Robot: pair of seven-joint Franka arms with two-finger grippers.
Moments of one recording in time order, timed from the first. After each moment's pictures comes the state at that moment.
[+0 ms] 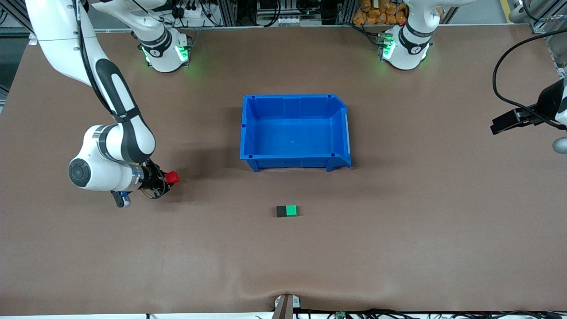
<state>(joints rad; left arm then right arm) -0.03 0.18 -0.04 -1.30 0.10 1.42 -0.25 0.13 0.53 -0.05 -1.84 0.32 2.16 0.99</state>
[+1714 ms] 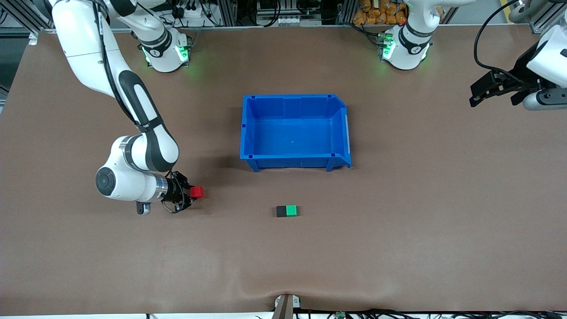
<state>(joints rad) -0.05 -0.05 -0.08 -1.55 0.03 1.52 -0.16 0.24 0.65 -0.05 -1.69 0.45 2.23 1.27</state>
